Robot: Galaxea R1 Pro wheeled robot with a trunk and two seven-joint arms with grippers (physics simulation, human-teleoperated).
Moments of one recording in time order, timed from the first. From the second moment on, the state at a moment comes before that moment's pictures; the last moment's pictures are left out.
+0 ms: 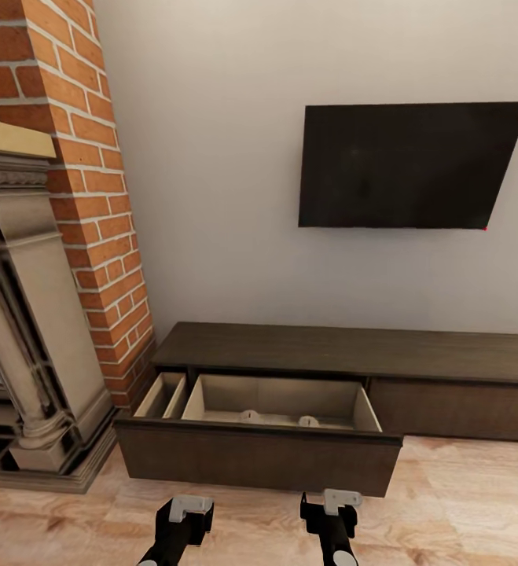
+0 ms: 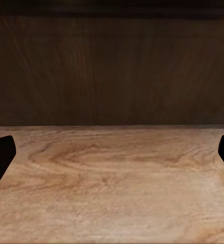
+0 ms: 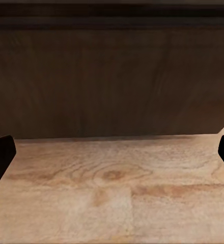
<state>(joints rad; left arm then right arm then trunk) -0.25 -0.05 -0.21 -0.62 0.09 -0.15 0.07 -0.43 0.15 0.27 -0.26 -0.19 -0.35 -0.32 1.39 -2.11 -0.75</state>
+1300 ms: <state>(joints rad) -0.25 -0.05 -0.21 -0.62 0.09 -0.16 0.08 -0.43 0.15 0.27 -0.23 -0.19 -0.34 -0.32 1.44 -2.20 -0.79</state>
